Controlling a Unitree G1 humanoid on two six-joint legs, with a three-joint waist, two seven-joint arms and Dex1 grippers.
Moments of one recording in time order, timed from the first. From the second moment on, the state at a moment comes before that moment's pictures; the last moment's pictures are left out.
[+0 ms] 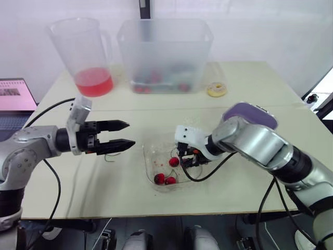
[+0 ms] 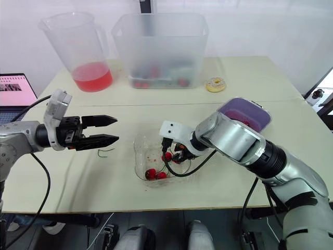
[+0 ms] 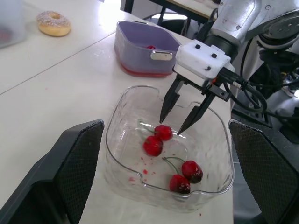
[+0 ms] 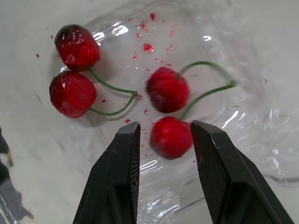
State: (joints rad) left arm -0.44 0.90 0.21 -0.26 -0.93 0.86 -1.06; right arm -1.06 -0.77 0.69 -0.41 0.39 1.36 0.88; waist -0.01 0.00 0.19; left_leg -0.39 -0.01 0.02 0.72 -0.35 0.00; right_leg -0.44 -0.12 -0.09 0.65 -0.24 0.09
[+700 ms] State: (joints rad) left arm -0.36 0.88 0.22 -0.34 -0.94 0.86 -1.02; right arm -1.15 -0.77 0.85 -0.37 0.23 1.24 0.95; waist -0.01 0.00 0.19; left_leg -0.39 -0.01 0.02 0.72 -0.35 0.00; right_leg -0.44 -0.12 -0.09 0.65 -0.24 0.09
